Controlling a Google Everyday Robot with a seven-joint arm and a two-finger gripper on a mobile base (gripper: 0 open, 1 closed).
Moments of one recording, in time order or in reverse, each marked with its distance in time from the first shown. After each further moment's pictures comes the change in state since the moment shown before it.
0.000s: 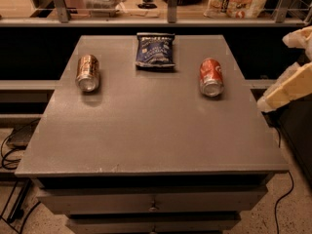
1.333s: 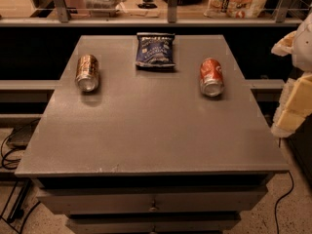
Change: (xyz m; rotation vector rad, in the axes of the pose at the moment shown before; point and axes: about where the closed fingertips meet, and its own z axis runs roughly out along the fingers) arm 0.012 0.043 -0.014 -0.094 0.411 -0.219
